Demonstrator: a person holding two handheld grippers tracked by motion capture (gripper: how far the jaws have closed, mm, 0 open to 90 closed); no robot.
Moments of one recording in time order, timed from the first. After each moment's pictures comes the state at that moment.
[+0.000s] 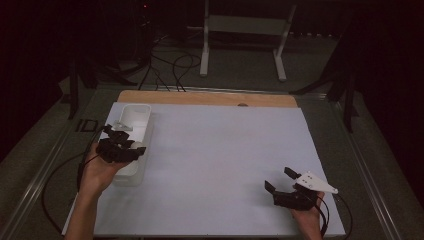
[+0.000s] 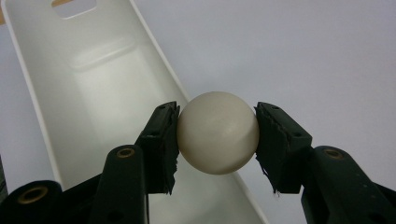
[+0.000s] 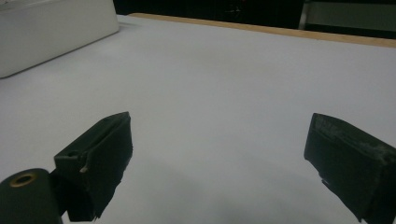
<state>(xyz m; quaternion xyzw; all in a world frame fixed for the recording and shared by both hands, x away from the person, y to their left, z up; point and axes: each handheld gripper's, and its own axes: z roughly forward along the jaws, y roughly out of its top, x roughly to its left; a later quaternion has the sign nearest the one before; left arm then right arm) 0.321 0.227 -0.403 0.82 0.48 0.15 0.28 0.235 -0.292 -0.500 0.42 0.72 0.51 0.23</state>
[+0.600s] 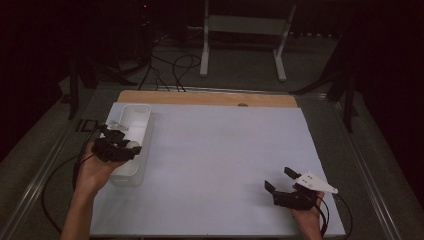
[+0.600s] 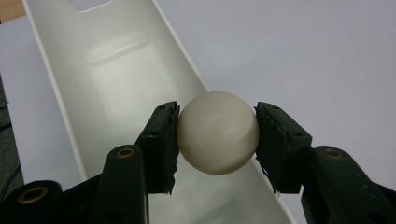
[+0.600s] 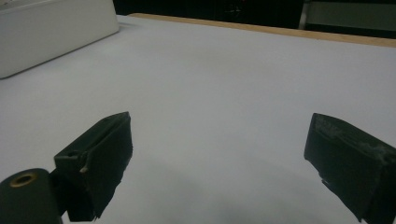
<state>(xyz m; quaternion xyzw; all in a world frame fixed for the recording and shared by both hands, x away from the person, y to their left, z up) 0.324 0.238 -0.404 0.82 0.48 0.16 0.27 0.236 -0.292 -0.500 0.42 0.72 0.51 0.23</state>
